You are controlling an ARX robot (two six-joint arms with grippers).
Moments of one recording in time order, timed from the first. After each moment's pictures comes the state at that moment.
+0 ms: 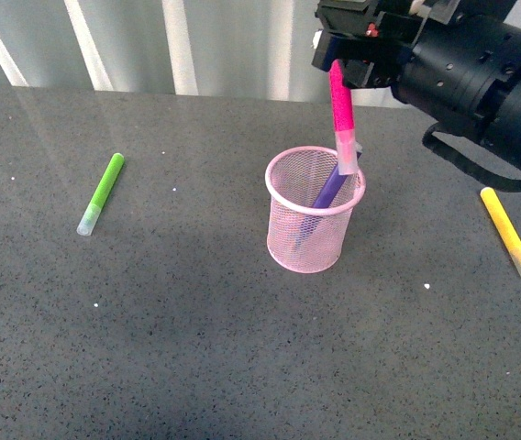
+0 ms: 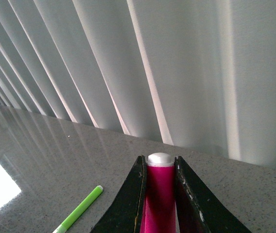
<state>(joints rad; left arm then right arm) 0.00 0.00 0.02 0.00 0.00 0.00 0.35 2.07 0.76 1.39 -0.29 0.28</state>
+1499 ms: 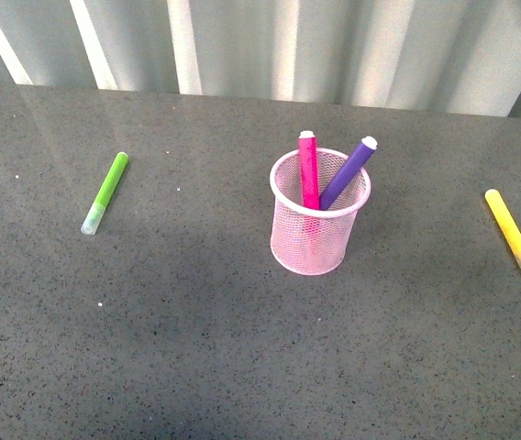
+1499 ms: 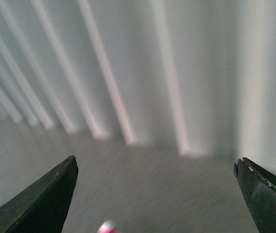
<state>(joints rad) 0.00 0.00 0.02 0.00 -0.01 0.00 0.07 1.73 0.53 1.37 -0.39 0.27</state>
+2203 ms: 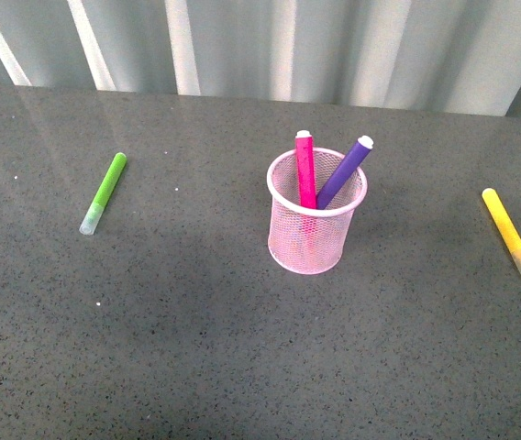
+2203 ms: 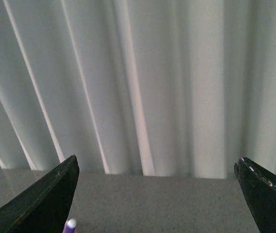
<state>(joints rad) 0.00 0.00 0.02 0.00 0.00 0.00 -0.23 0.80 0.08 0.88 -0.40 0.20</state>
